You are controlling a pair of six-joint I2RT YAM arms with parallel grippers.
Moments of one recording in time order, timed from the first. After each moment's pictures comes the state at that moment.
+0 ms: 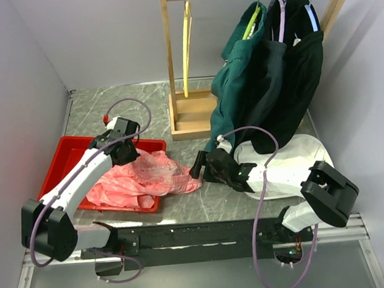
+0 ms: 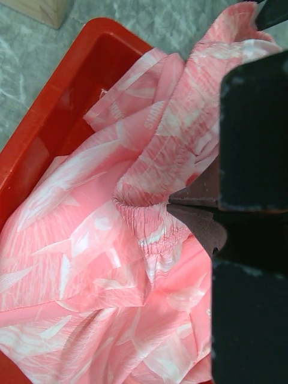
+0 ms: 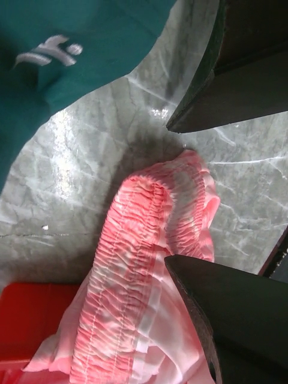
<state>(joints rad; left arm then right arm) -0.40 1.30 1.03 -0.78 -0.36 -0.70 0.87 1.40 0.62 0.06 0.21 0.98</state>
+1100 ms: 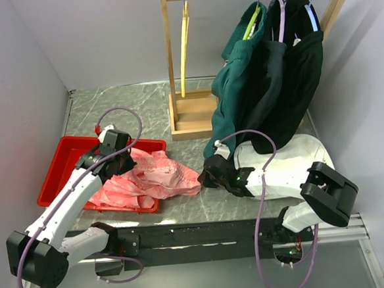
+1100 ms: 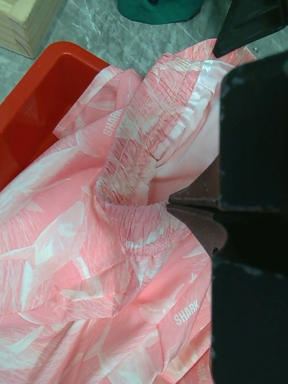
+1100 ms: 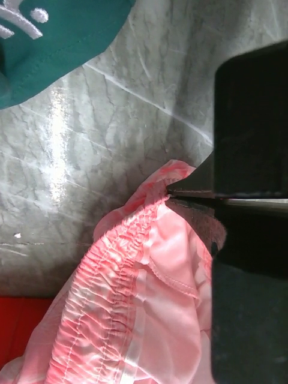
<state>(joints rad) -0.40 1.07 0.91 -0.79 -0.27 -0.76 0.94 1.40 0.60 0.04 0.25 0.98</state>
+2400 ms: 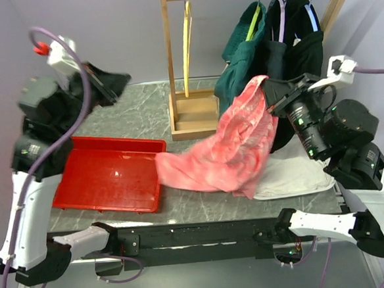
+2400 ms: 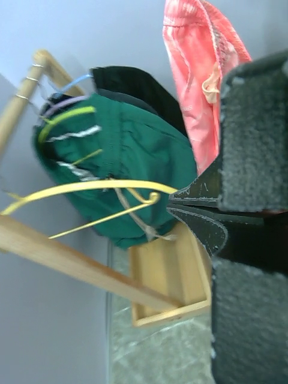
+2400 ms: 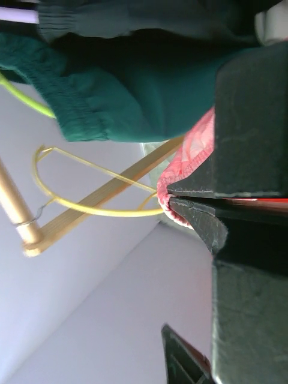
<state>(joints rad) -0.40 1.17 1.86 -0.62 0.10 -0.56 0.95 0.99 1.69 -0.52 0.72 0.43</state>
